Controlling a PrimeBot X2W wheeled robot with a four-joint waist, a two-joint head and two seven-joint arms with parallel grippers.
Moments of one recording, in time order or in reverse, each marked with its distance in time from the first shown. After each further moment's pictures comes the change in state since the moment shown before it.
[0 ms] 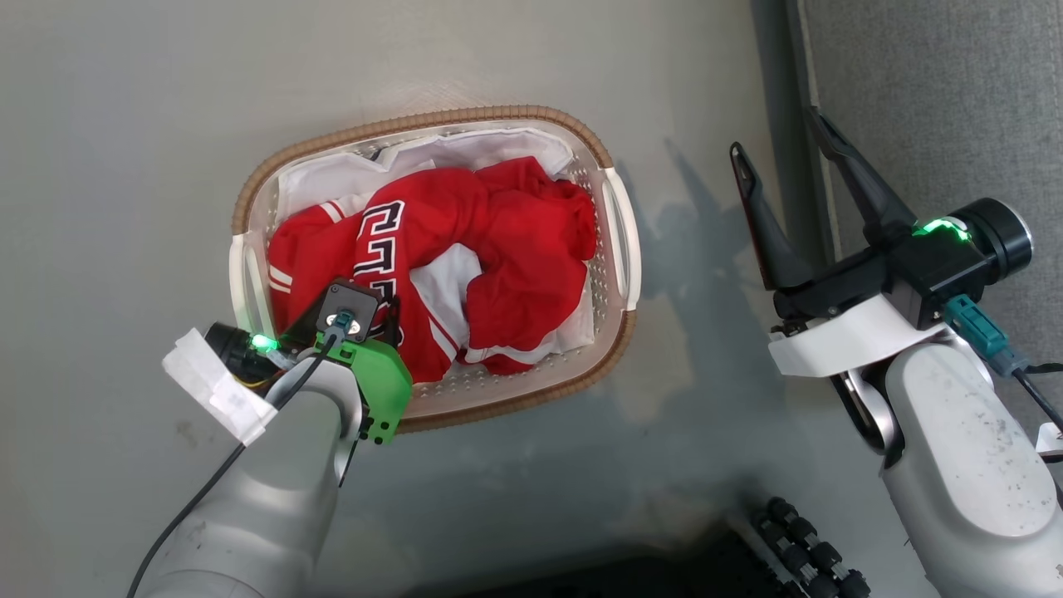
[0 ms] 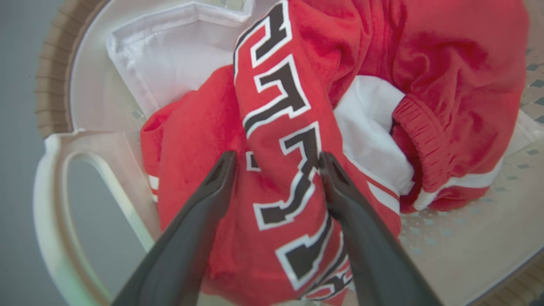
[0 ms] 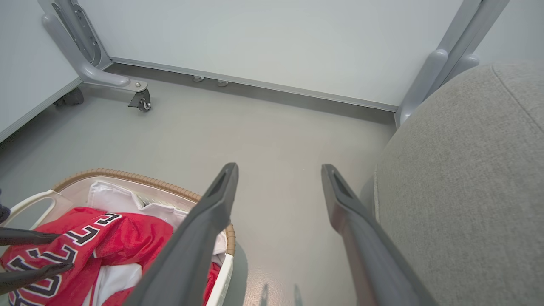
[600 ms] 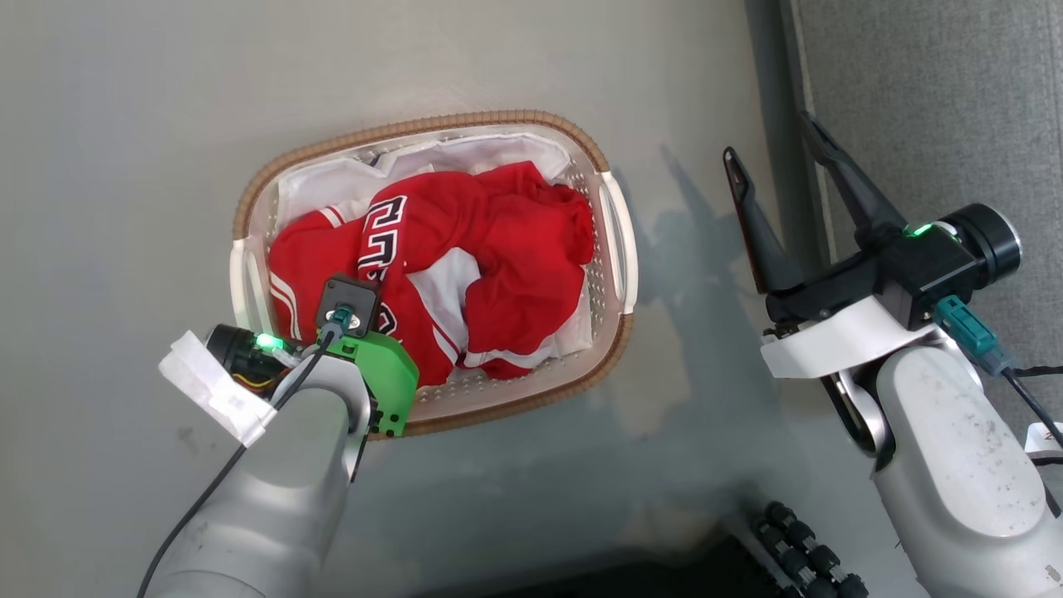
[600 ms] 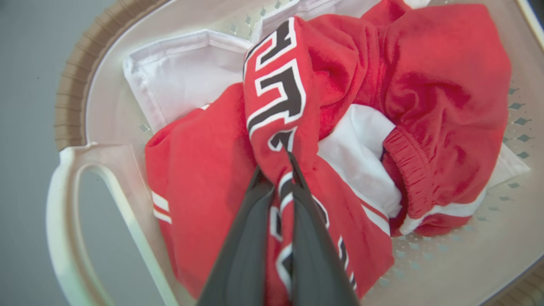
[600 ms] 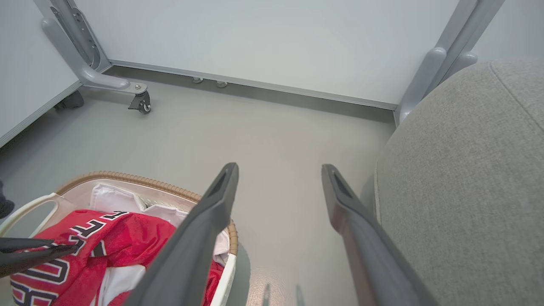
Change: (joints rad) left arm -0.002 0.000 -0.062 -0.024 -0.126 0.030 -0.008; right arm 0.000 0.017 0.000 0.016 0.000 0.000 0.000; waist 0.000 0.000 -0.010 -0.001
